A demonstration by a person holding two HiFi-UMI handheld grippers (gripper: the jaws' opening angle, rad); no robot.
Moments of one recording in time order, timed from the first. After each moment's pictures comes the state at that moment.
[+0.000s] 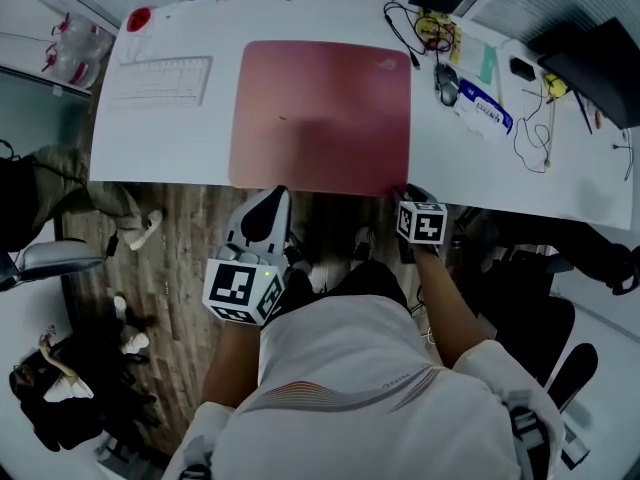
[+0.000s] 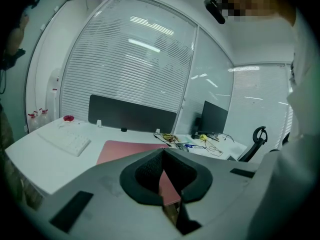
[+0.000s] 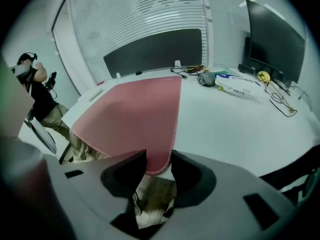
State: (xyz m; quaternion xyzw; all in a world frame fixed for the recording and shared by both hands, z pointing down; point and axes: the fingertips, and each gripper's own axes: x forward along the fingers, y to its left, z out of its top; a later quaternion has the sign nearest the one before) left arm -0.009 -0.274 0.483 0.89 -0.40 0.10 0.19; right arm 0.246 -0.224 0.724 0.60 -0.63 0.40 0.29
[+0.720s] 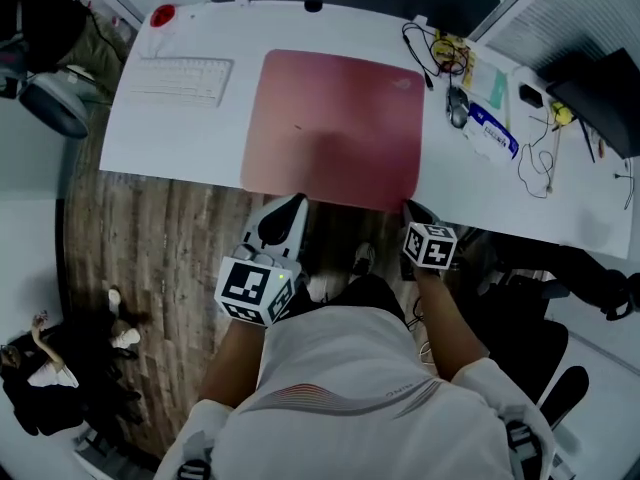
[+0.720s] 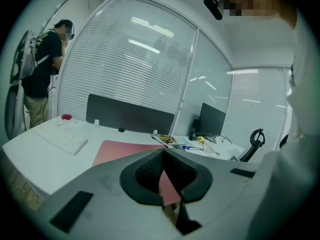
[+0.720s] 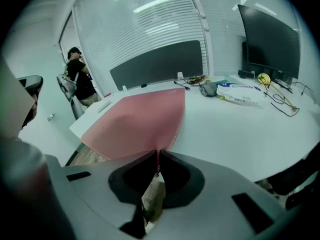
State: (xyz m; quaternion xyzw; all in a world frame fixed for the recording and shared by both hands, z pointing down) left arm -0.001 -0.266 0.486 0.89 -0.39 0.09 0.19; right arm 0.238 -0.228 0.701 0.61 -0.66 0.37 0.23
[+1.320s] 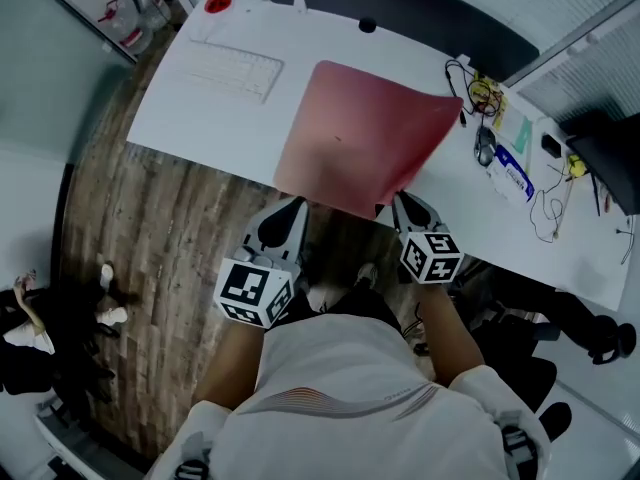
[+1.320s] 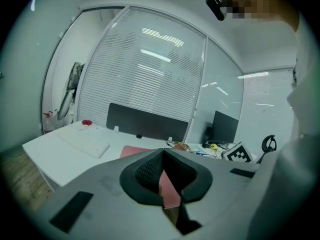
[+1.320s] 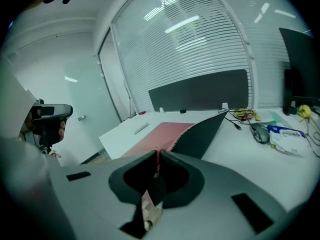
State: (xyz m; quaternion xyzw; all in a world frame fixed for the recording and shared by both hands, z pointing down) left arm -0.075 -0.268 0.470 0.86 -0.47 0.05 0.19; right arm 0.118 -0.297 0.589 0.52 -0.80 0.26 0.17
